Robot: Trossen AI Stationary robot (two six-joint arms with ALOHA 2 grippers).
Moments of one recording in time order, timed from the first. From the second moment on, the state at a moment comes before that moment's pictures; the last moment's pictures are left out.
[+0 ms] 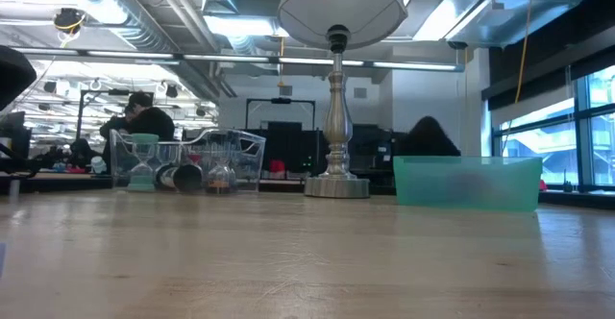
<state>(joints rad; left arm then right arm) -0.92 1.98 1.06 -0.10 -0.57 -0.69 0.88 1.58 1.21 -0.68 0.56 0.80</state>
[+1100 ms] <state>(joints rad) -0.87 1.88 1.20 -0.10 -1.34 -0.22 0.84 1.58 1.21 -0.49 0.98 0.99</state>
